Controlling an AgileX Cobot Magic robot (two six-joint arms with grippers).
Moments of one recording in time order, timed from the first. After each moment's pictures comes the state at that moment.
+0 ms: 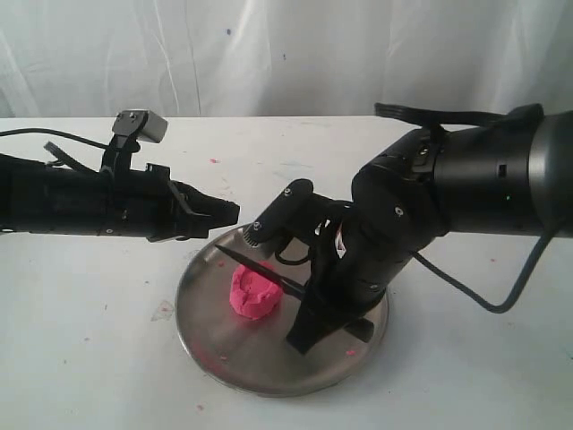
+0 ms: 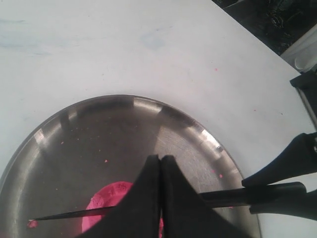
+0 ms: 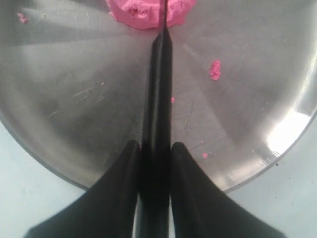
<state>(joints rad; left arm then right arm) -0.21 1.67 -0.82 -1.79 0.74 1.83 0.74 1.67 -1.01 -0.08 0.65 -0.13</state>
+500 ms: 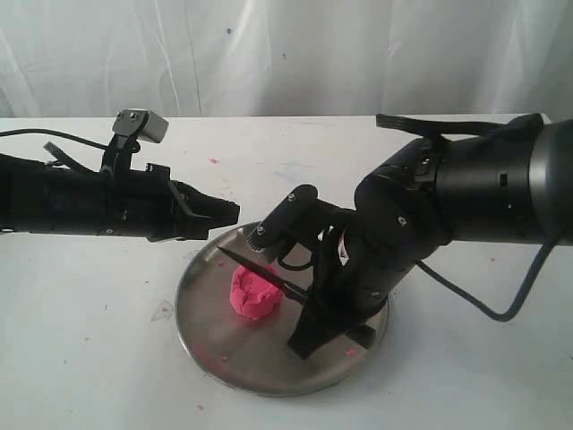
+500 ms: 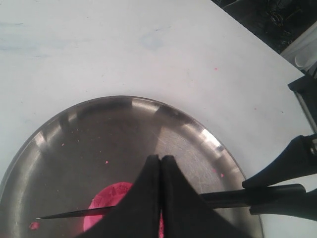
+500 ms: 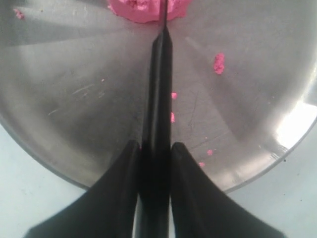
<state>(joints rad) -0.21 1.67 -0.82 -1.79 0.74 1.84 0.74 1.67 -0.99 -0.08 0.63 -0.11</state>
